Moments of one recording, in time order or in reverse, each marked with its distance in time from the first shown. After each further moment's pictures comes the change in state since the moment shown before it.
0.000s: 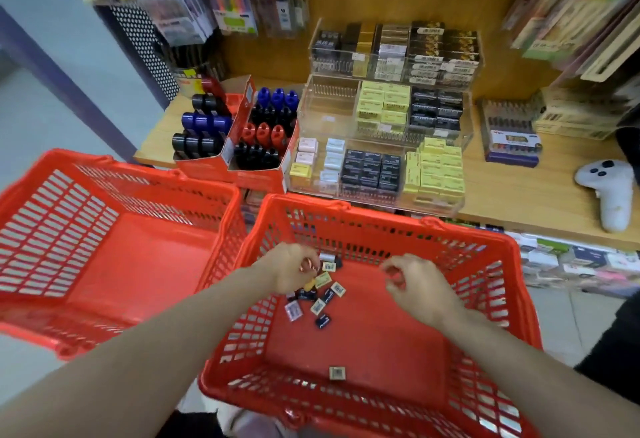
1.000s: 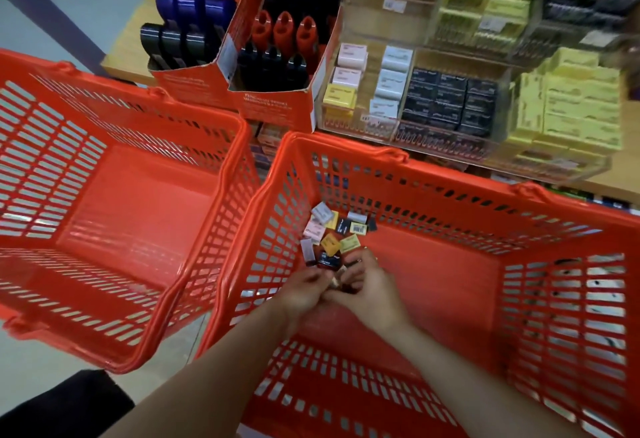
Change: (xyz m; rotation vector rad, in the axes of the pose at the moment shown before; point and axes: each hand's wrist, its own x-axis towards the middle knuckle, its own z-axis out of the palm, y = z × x) left_hand 0.020 -0.048 0.141 -1.339 0.068 -0.647; right_hand 0.054 -0.020 0.182 0.615 -0.042 0.122
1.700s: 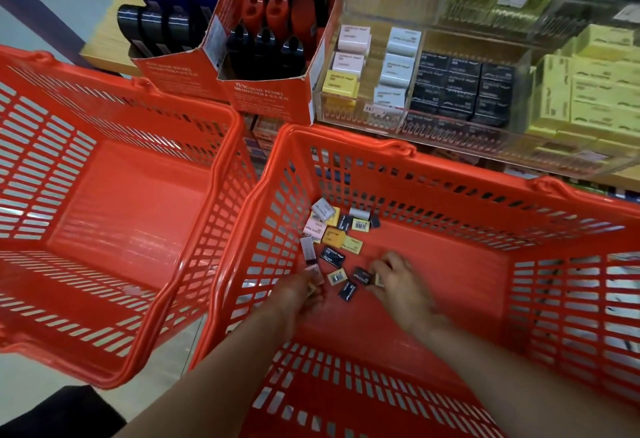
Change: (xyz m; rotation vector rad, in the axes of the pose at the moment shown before) left_hand 0.019 -0.006 -0.007 -0.241 0.179 -0.254; right_hand 0.024 0.058 -0.024 -0.755 -0.106 -0.153
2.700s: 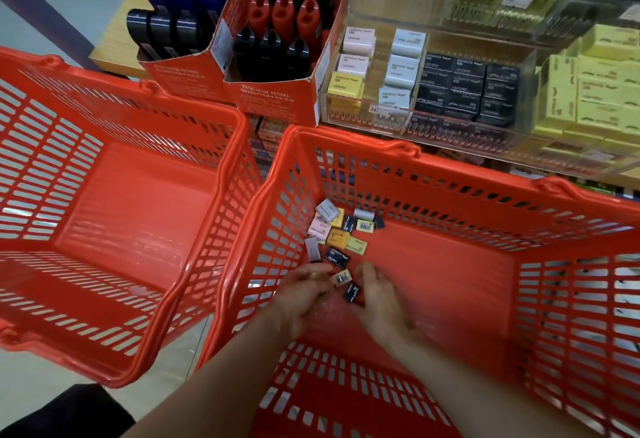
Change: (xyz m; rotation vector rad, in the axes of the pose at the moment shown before) left_hand 0.013 -0.008 -0.004 -0.047 -0.166 0.181; right_hand -0.010 -0.052 0.007 0.270 -0.018 0.154
